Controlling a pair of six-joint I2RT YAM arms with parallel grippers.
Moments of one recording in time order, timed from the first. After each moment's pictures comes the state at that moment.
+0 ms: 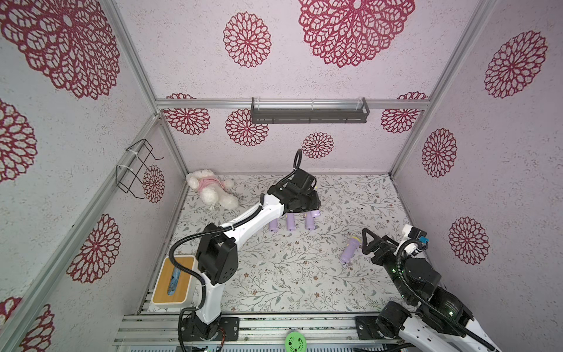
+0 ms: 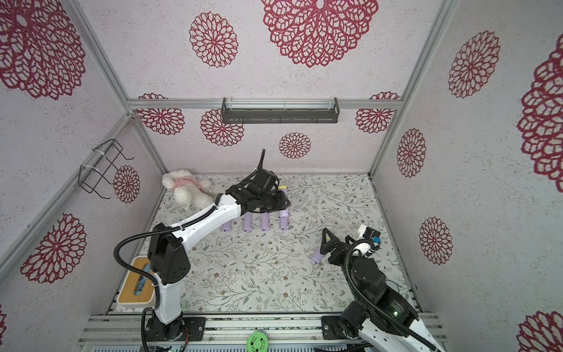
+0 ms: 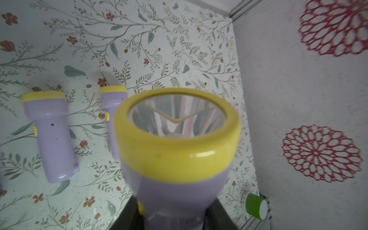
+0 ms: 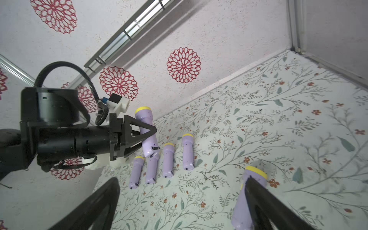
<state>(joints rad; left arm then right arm) -0.75 2.08 1.94 -0.71 0.09 -0.73 0.77 0.33 0.65 -0.57 0.57 0.72</state>
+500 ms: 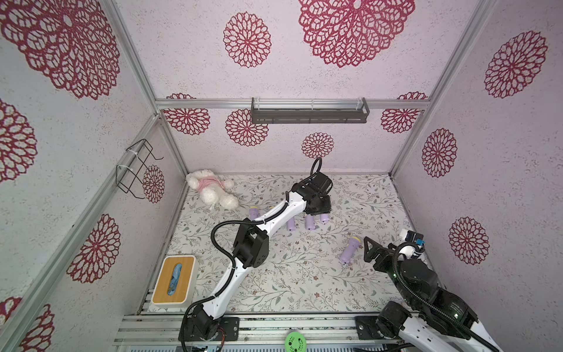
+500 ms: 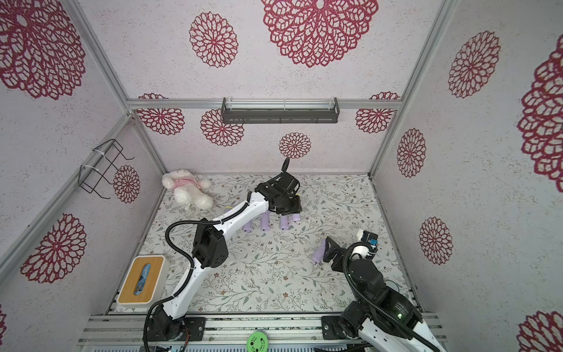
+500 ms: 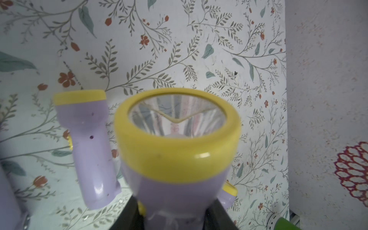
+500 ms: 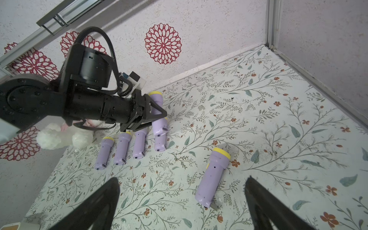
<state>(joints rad) -0.77 2.52 2.48 -0.91 0.12 -0.73 0.77 0.33 0.67 -0.74 0.57 0.67</state>
